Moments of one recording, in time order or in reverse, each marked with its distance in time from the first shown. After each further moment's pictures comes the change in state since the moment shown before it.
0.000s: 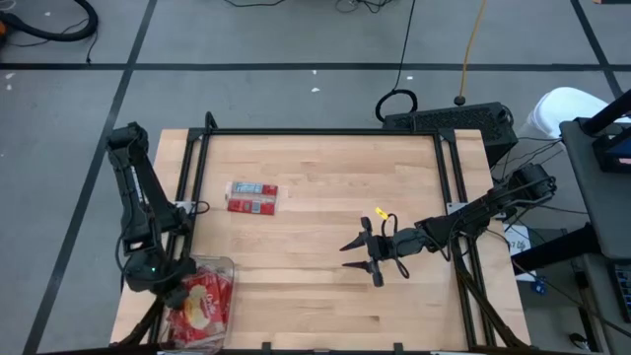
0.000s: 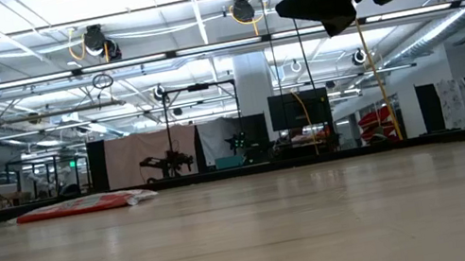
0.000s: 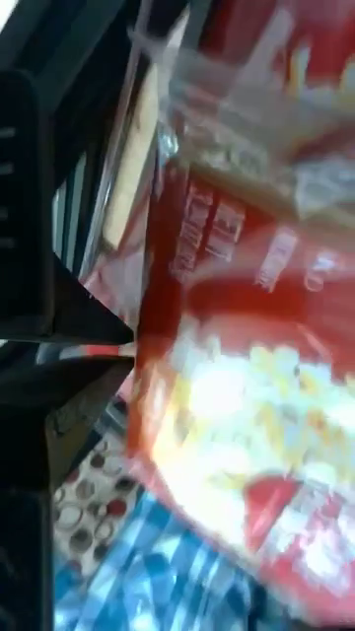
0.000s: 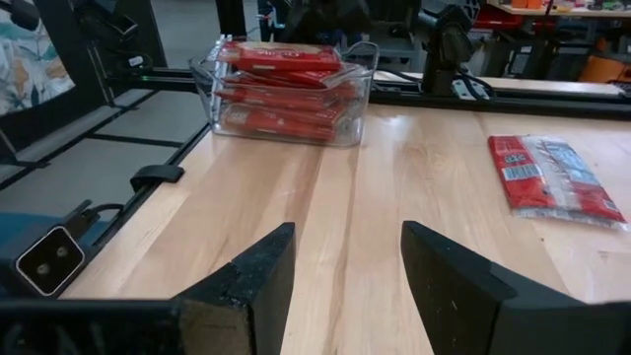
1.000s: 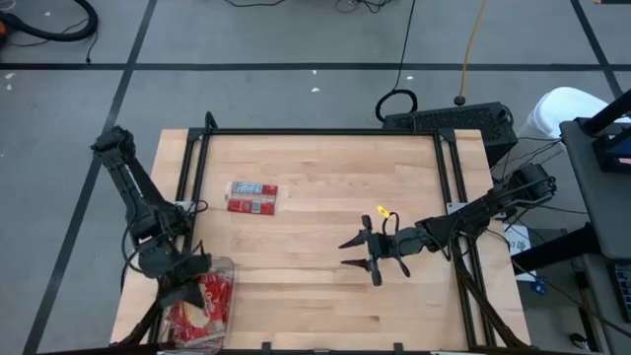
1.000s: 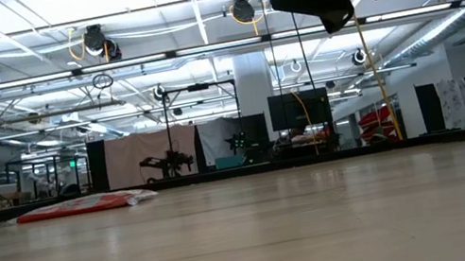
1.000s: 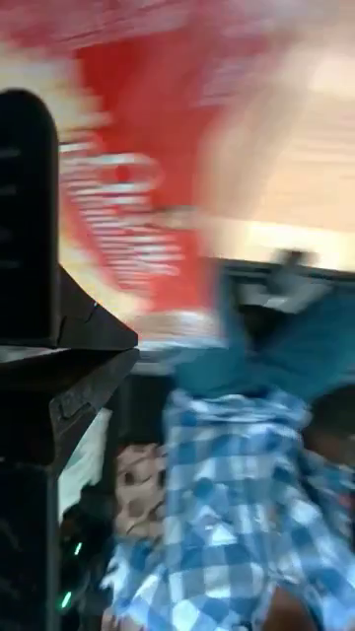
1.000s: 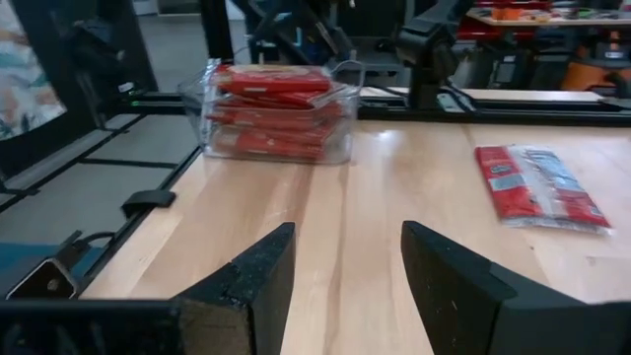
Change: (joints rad) left arm 0.244 -0.022 0.039 0.155 -0.024 0.757; right arm -0.001 0.000 0.000 0.040 0.032 0.022
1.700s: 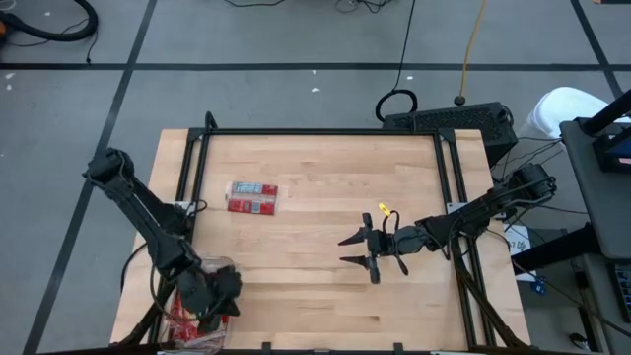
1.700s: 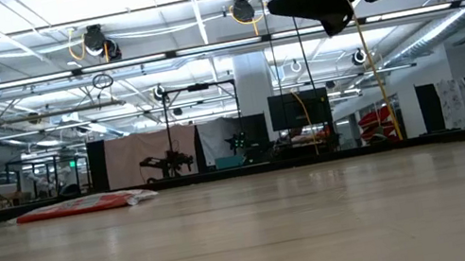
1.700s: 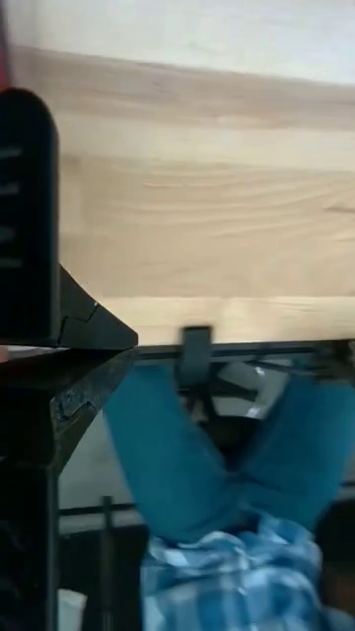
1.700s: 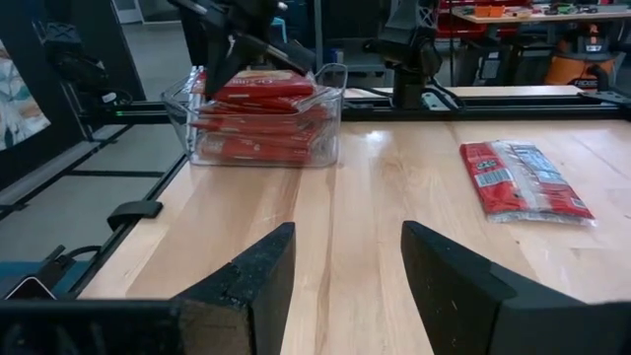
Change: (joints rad) left arm 0.150 0.489 0.293 -0.060 -0.073 0.378; right arm -0.009 0.000 0.000 0.004 0.028 0.030
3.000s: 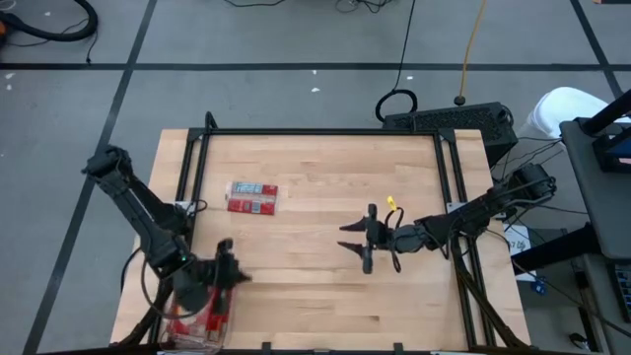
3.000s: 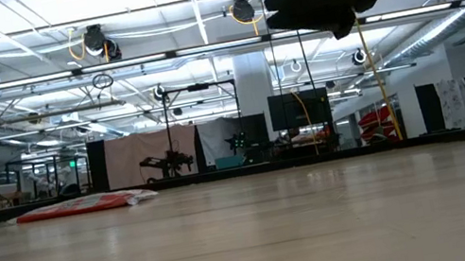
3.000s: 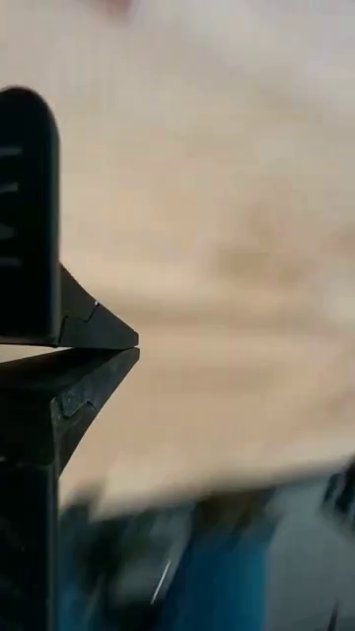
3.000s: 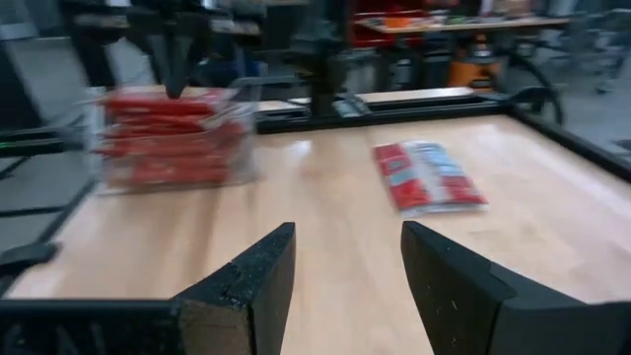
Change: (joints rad) left arm -0.016 -0.040 0.068 -0.230 -0.464 0.131; right arm -0.013 0.000 0.000 -0.007 0.204 0.034
